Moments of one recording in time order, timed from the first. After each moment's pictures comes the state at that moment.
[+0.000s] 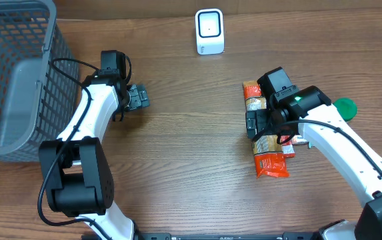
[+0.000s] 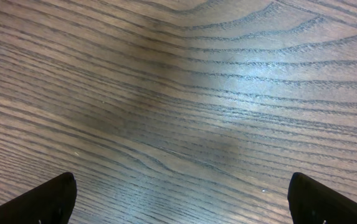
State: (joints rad) left arm 0.04 1.86 1.31 -0.73 -0.14 -0.27; right arm 0.43 1.60 1.23 -0.99 0.02 0.35
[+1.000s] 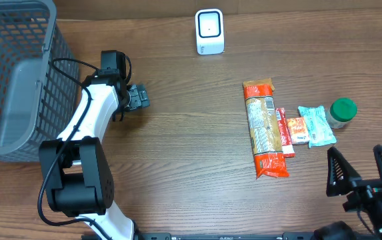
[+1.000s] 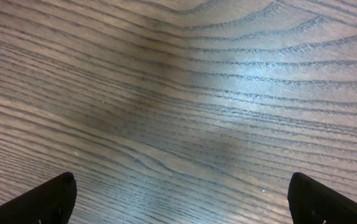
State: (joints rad) left arm 0.04 1.86 1.31 -0.73 -0.14 -0.27; right arm 0.34 0.35 1.03 -0.92 0.15 0.35
